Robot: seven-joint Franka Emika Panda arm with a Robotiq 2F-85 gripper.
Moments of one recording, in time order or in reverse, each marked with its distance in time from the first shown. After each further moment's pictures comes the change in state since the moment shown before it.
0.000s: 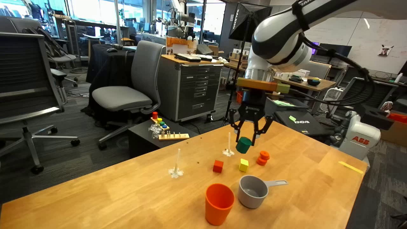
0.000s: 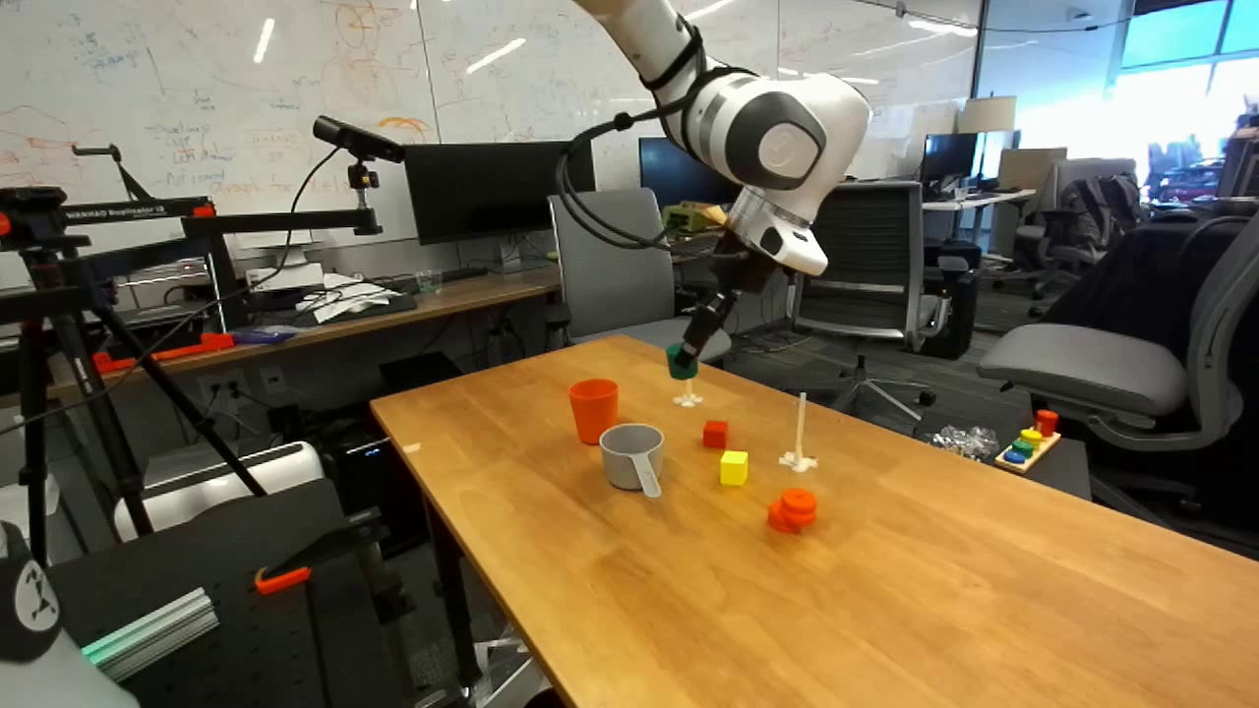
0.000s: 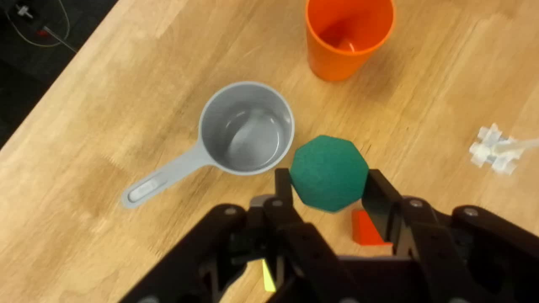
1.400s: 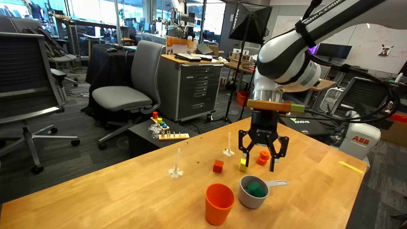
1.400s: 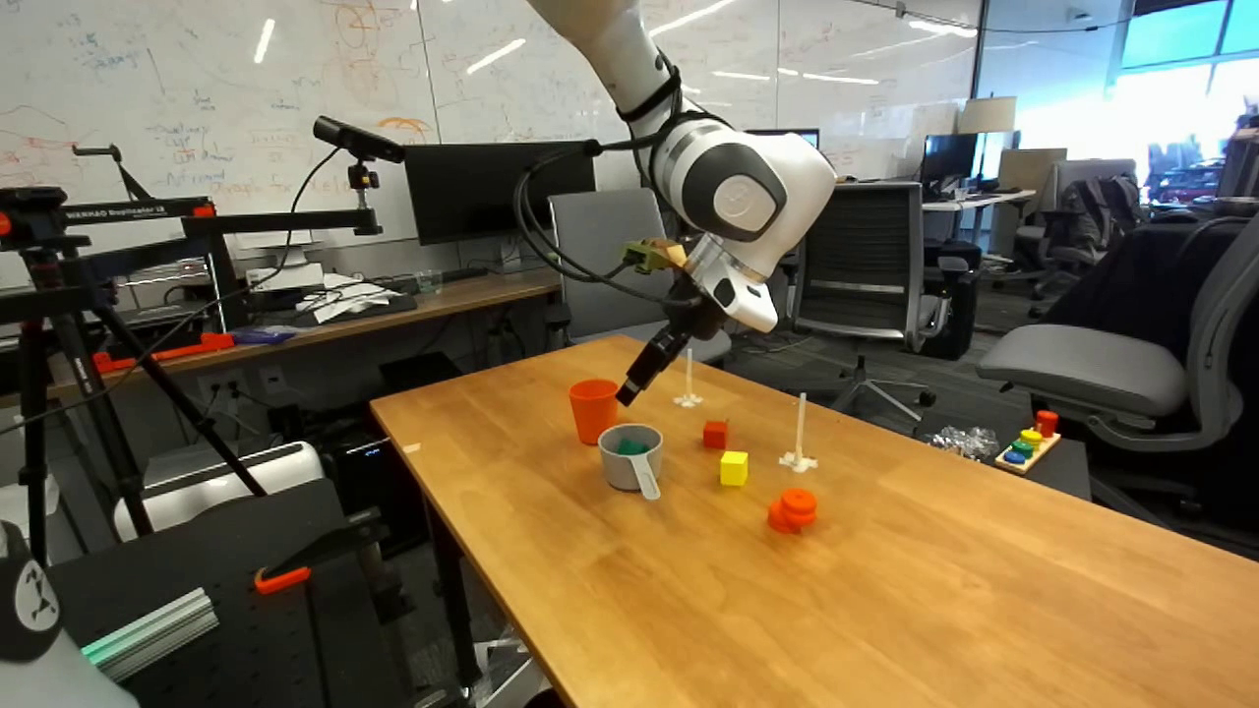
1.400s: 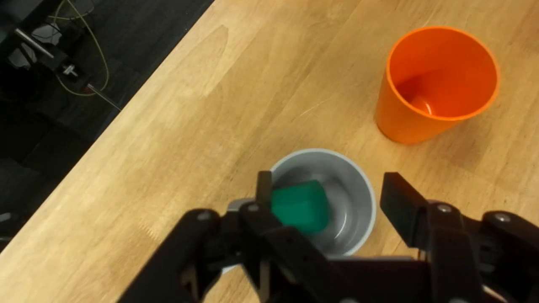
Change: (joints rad) arm 0.011 -0.033 0.000 -0.196 0.082 0.015 -0.069
